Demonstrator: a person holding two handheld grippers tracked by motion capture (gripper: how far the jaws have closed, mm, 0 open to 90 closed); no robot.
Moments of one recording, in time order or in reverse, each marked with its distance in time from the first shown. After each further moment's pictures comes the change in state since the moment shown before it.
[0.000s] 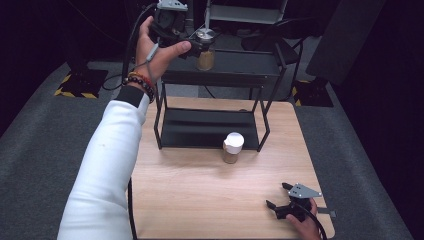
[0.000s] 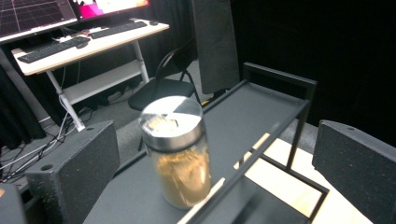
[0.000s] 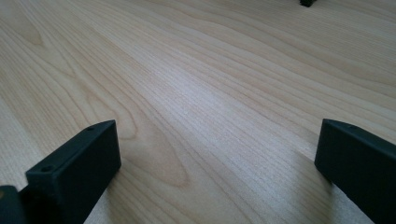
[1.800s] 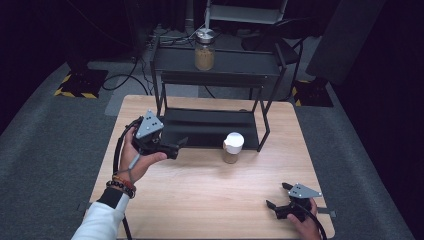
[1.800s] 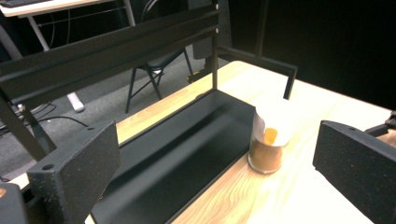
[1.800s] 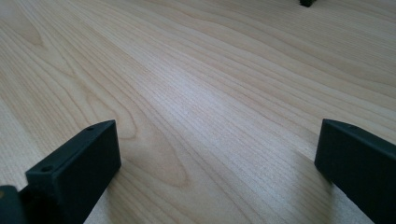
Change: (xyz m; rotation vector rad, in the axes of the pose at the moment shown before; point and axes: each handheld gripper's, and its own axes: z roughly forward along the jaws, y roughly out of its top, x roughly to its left) left arm -0.083 -0.230 -0.048 0.036 0.035 -0.024; right arm 0.000 0.000 0.000 0.000 -0.001 0.001
